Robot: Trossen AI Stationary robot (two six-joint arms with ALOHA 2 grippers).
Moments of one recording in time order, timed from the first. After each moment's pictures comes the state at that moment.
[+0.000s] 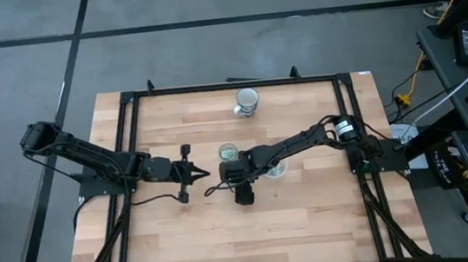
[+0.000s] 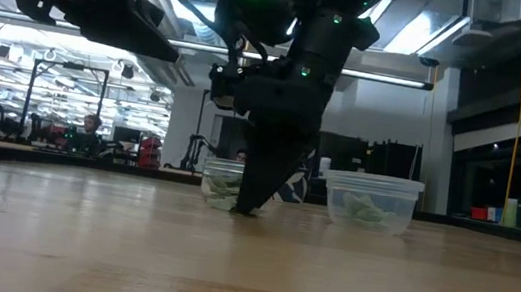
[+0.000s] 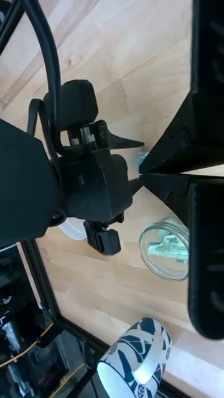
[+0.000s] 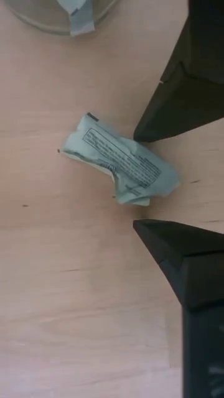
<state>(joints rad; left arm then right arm) -0.26 1.08 0.42 0.23 -0.30 0.15 0.12 2.19 1.58 -0.65 0.02 0.26</state>
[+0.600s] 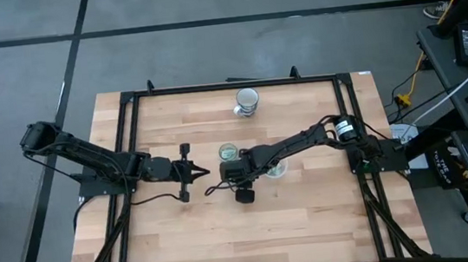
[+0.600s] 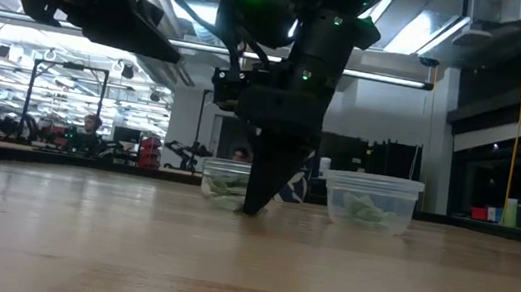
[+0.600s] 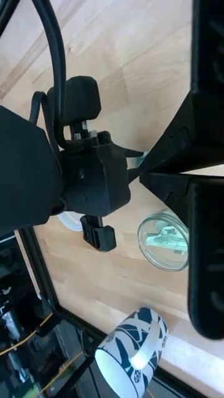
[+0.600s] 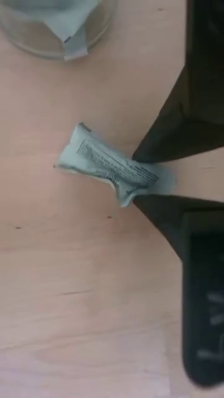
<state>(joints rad) -0.26 1.08 0.42 0.24 -0.33 0.15 0.12 2.19 1.58 -0.69 0.07 0.25</state>
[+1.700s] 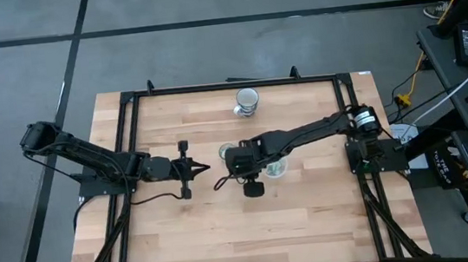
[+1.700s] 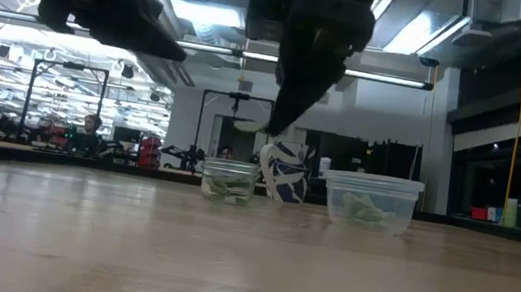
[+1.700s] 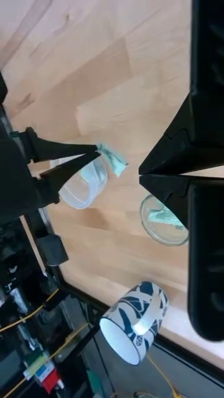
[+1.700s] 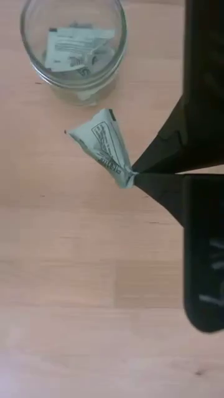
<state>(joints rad) -0.26 1.08 0.42 0.26 -0.42 0.20 0.10 1.99 1.58 -0.77 -0.01 0.07</state>
